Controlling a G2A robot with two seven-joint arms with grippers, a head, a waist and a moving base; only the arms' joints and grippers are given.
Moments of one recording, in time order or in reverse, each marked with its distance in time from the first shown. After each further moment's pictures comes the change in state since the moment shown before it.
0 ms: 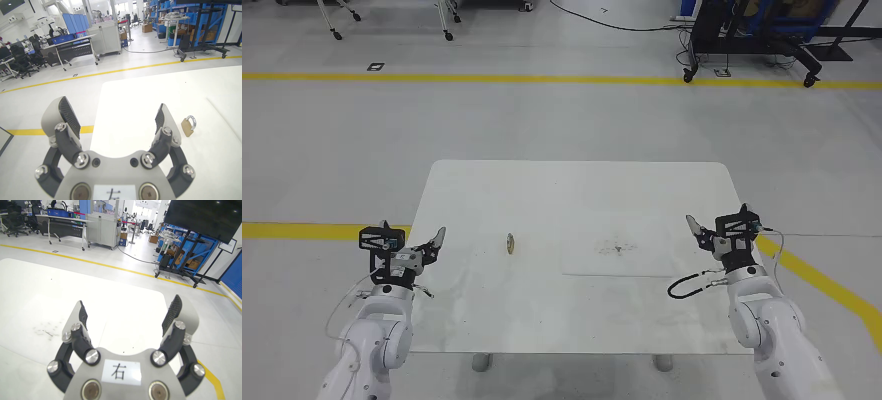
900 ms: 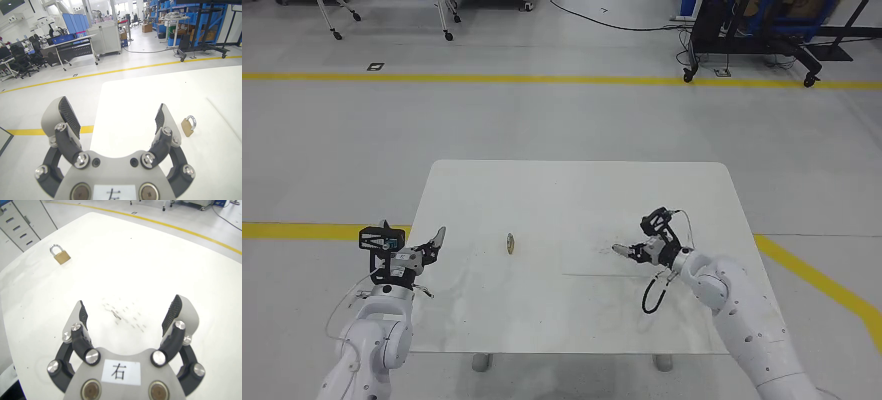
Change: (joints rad) left arm 0.000 0.000 0.000 0.000 0.000 0.000 0.000; right arm 0.421 -0.021 -0.300 0.519 0.217 -0.646 0.227
